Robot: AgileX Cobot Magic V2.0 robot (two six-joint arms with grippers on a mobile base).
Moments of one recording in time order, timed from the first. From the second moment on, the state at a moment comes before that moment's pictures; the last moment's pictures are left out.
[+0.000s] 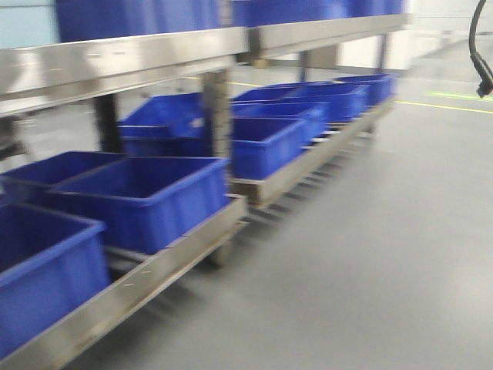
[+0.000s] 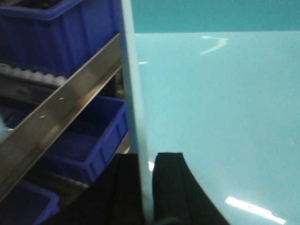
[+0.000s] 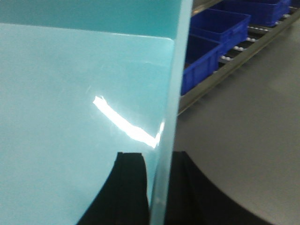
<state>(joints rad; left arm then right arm) -0.30 1.66 -1.99 0.15 0.82 -0.19 0.36 1.70 -1.99 0.01 0.78 0.10</state>
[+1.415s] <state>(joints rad) -0.30 1.66 -1.99 0.14 0.82 -0.19 0.35 1.70 -1.99 0.01 0.78 0.10</state>
